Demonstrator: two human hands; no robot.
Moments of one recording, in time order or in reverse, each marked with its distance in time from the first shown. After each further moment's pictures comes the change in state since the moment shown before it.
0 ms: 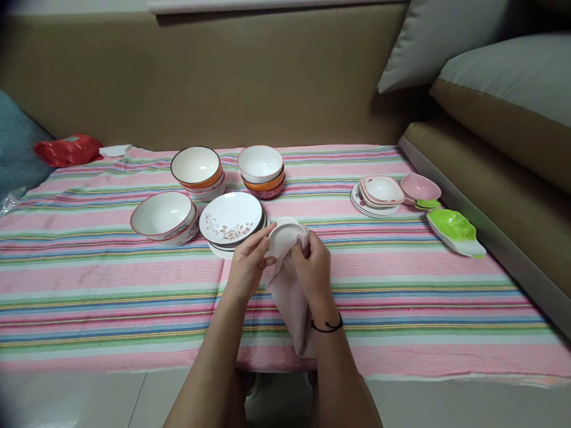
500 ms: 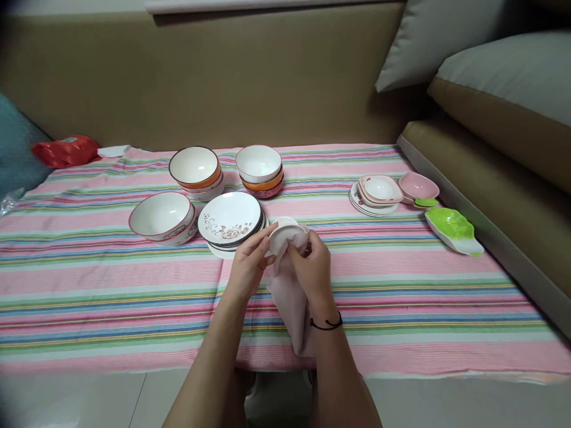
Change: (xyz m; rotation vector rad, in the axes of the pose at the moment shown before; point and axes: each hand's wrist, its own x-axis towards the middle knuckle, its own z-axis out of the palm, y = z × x) left_hand 0.002 -0.002 0.002 0.015 -0.030 -0.003; right_hand 0.003 0.006 -0.001 0.114 -0.034 0.062
